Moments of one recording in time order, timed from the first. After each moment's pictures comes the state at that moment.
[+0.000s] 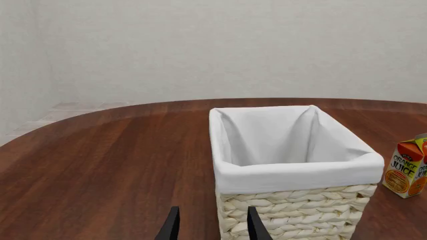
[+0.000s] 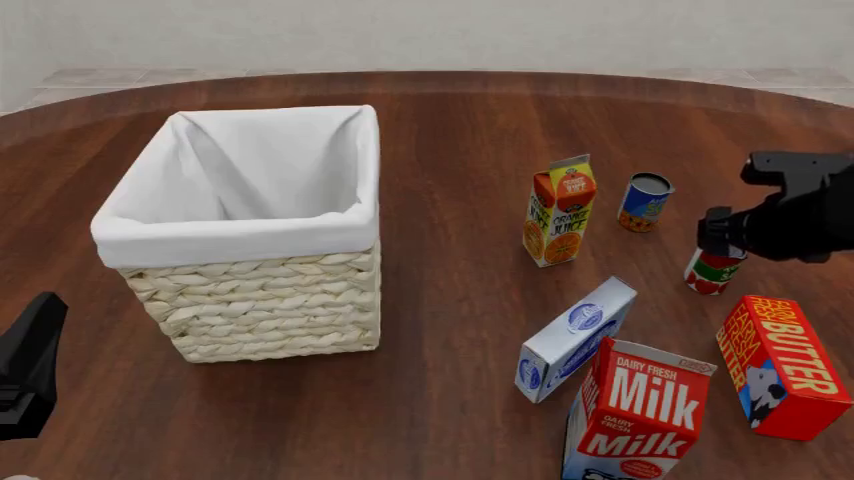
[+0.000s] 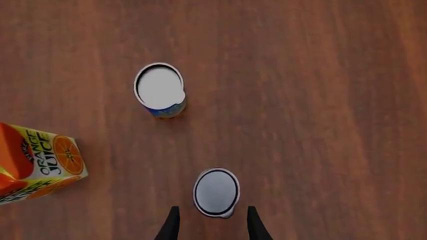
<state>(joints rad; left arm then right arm) 0.00 0.01 0.00 0.00 0.00 -0.20 1.62 -0.84 0.17 -0.07</state>
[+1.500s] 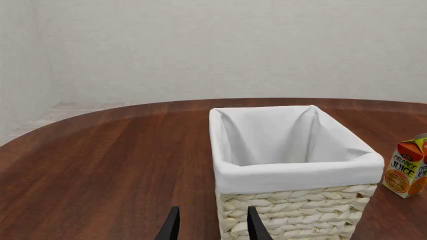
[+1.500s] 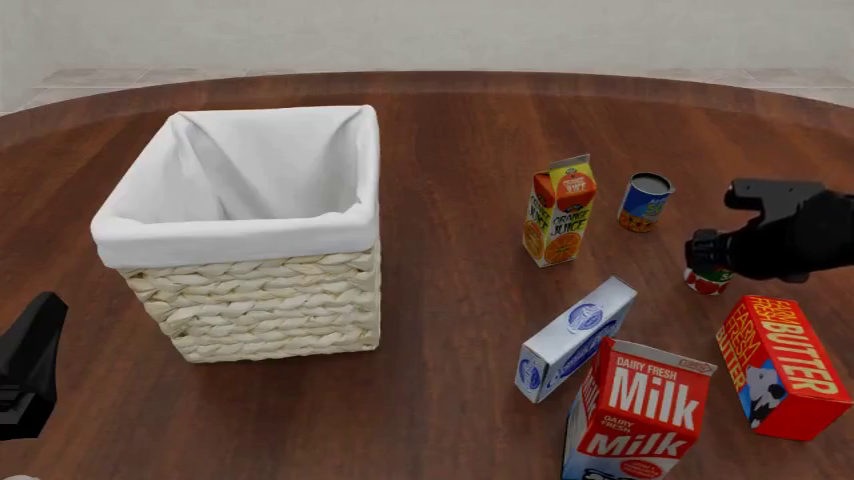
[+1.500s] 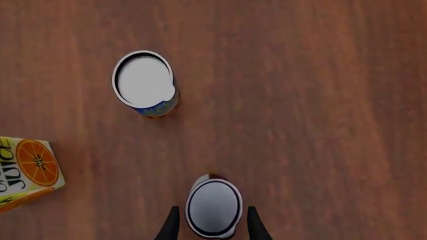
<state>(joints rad) 0.00 0.01 0.00 0.00 0.00 -0.21 1.75 -0.84 0.06 -0.07</state>
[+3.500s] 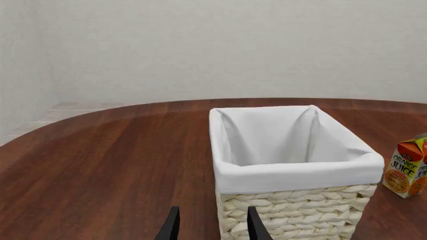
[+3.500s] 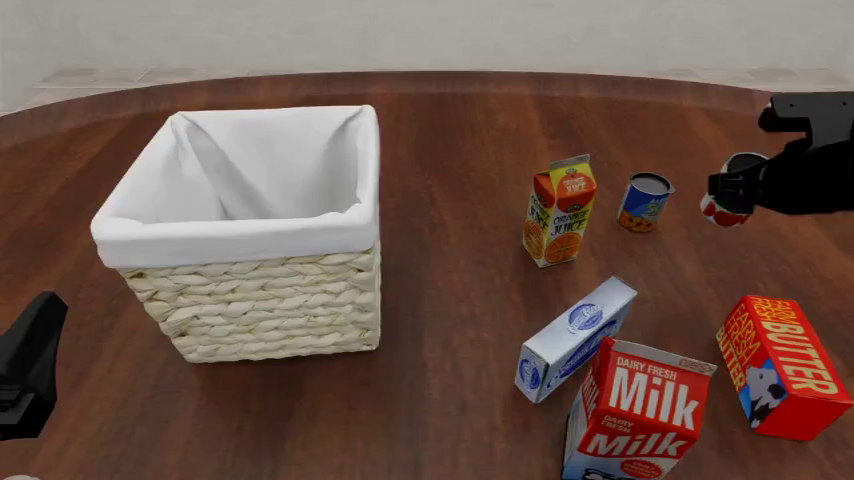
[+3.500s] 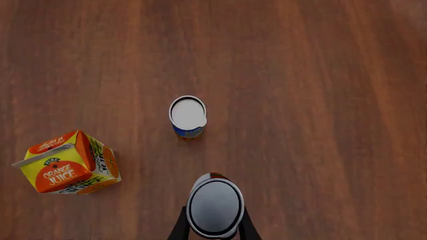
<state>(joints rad) 0.00 0.01 0.00 0.00 0.00 -0.15 1.44 -0.89 0.24 -0.10</state>
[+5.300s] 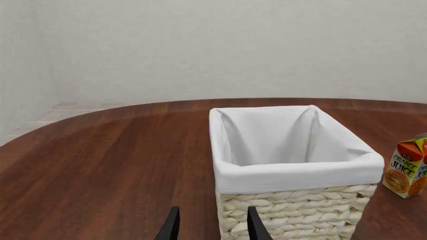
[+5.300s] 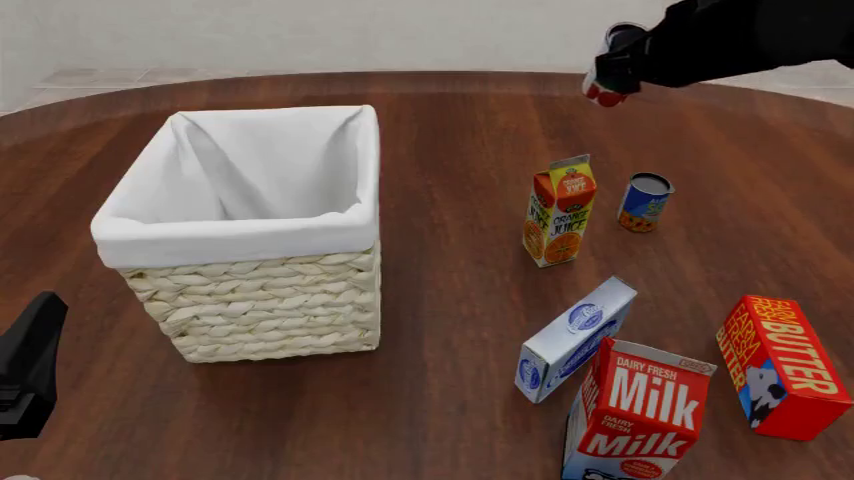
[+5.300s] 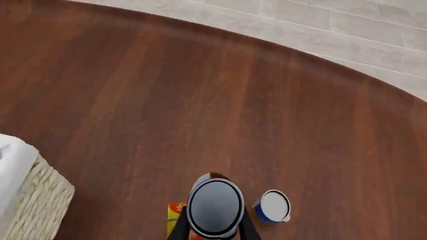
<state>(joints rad) 0.00 0.01 0.00 0.00 0.00 0.18 1.55 -1.32 0.37 -0.10</state>
